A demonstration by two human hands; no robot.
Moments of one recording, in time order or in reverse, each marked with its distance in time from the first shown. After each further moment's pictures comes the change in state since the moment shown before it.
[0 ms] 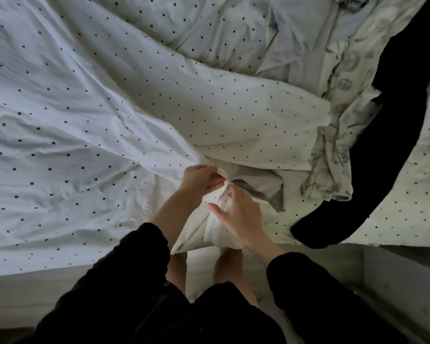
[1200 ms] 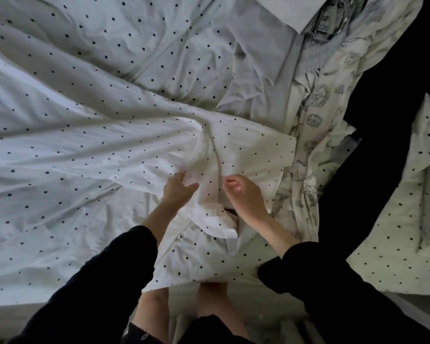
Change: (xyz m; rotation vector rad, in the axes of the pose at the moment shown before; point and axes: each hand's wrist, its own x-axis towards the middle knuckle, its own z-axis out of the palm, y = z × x) left_hand 0.080 0.022 0.085 0.750 0.188 0.178; right_hand 0.128 0.082 -0.113 0.483 -0.110 -0.070
